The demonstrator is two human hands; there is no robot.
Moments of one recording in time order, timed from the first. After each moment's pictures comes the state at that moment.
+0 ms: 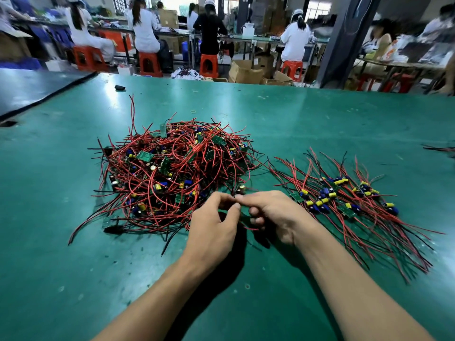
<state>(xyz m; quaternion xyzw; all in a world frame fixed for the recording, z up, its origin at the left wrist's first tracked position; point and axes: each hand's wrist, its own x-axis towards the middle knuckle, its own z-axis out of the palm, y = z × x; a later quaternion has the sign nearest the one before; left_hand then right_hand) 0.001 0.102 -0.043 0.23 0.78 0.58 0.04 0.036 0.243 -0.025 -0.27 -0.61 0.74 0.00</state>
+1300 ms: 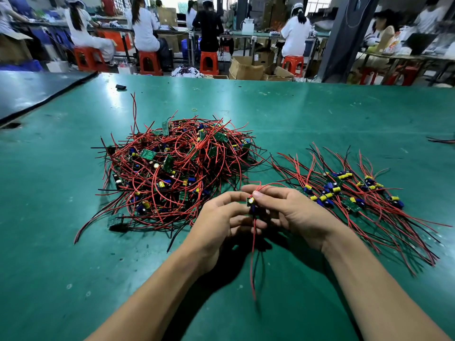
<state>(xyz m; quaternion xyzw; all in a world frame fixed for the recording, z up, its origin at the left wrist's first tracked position) -0.001 0.099 -0.027 0.13 0.52 0.76 0.37 0.065 0.258 -0.028 -0.13 -0.64 0.76 -0.01</state>
